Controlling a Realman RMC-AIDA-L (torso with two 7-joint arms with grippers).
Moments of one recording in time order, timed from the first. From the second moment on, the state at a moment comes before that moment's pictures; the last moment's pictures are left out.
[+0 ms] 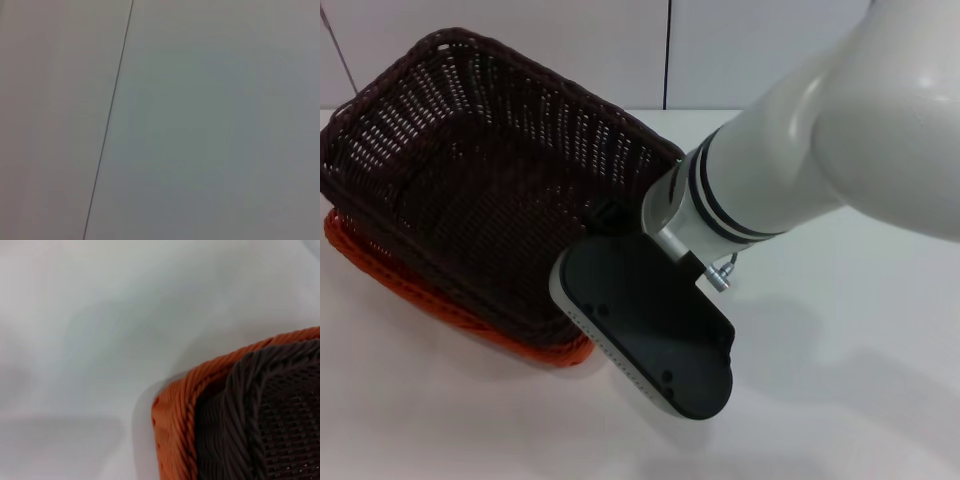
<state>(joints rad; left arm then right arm) -0.32 -2.06 -1.69 -0.31 2.54 1.03 -0.10 0.91 2.08 -2.03 -1.53 -2.66 -1.35 1.79</state>
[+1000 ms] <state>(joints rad) -0.36 -2.06 -1.69 -0.31 2.54 0.98 -0.08 0.81 2.07 -2.14 -1.68 -2.80 -1.32 1.99</state>
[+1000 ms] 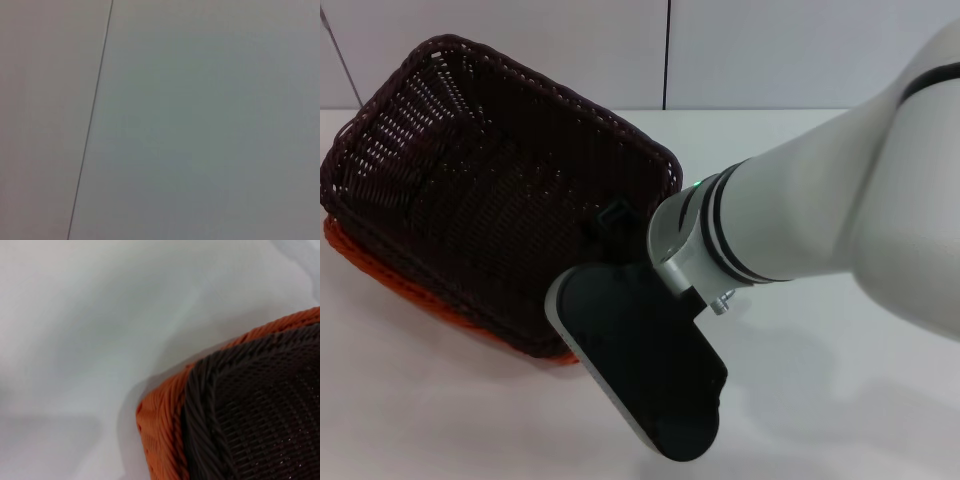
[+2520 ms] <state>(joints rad) -0.35 -2.05 -1.75 -0.31 2.55 1.01 -0.08 0.17 2.08 -1.89 -1.39 -2.60 0.39 2.09</state>
